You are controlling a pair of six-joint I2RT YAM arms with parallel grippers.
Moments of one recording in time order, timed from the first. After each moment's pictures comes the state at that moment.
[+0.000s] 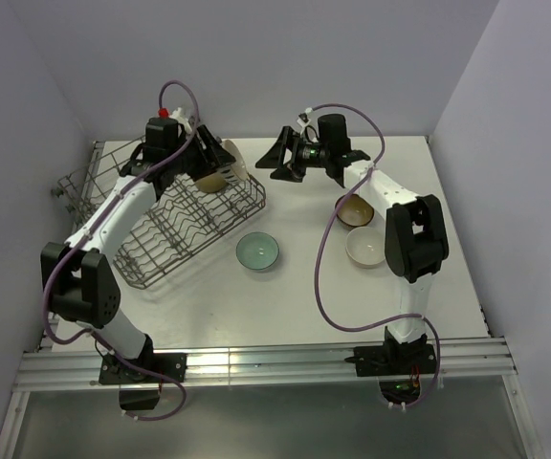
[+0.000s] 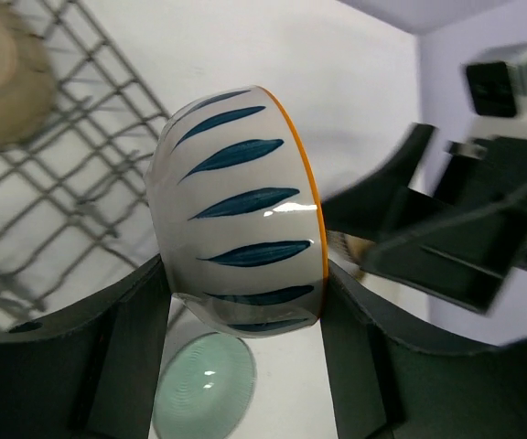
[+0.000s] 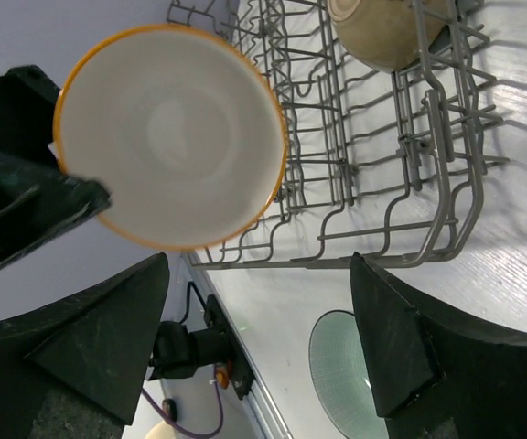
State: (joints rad) left arm -0.26 1.62 1.41 -0.28 0.35 -0.70; right arm 0.34 1.95 1.57 -0.09 -0.77 0.79
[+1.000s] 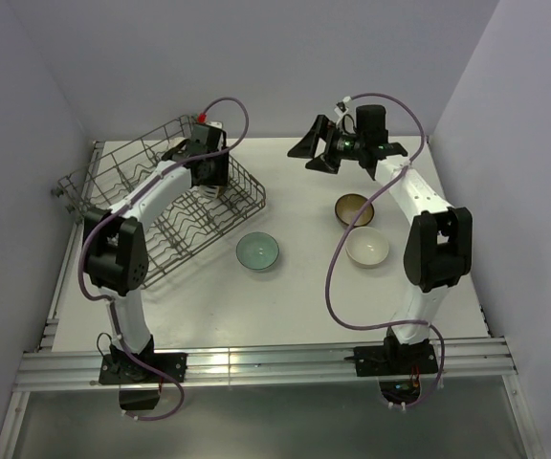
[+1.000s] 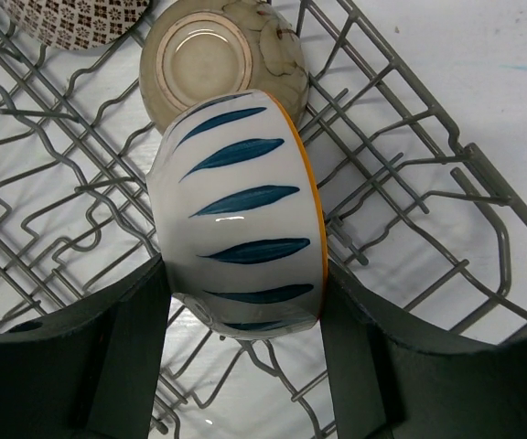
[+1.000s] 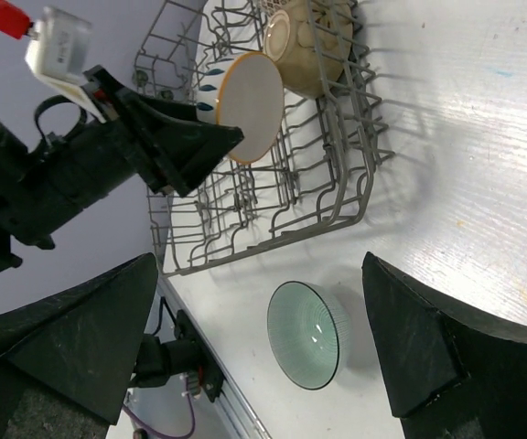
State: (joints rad) left arm -0.38 1.90 1.63 -0.56 -0.24 -0.23; right arm 0.17 1.83 1.56 -0.28 -0.75 0.64
